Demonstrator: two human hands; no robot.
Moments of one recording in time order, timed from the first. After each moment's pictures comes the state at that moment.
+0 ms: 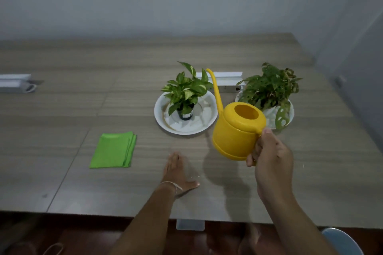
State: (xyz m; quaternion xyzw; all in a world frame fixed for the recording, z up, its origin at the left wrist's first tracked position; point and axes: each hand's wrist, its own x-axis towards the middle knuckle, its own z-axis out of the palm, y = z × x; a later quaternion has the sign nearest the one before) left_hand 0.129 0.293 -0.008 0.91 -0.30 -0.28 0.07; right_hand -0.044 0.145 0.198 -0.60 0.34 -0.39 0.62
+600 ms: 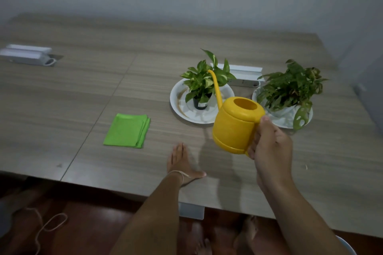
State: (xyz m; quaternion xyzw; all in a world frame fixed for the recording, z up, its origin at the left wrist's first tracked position) left_hand 0.123 0.315 -0.015 0.93 -0.20 -0.28 0.13; right_hand -0.018 0.177 0.200 -0.64 0.33 -0.32 0.62
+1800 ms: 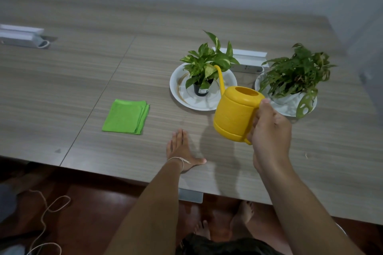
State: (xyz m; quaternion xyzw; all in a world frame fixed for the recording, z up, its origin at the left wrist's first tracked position) left_hand 0.121 0.315 -0.017 0.92 -0.20 -0.30 0.13; right_hand -0.002 0.176 0.197 -0.64 0.38 -0.30 0.60
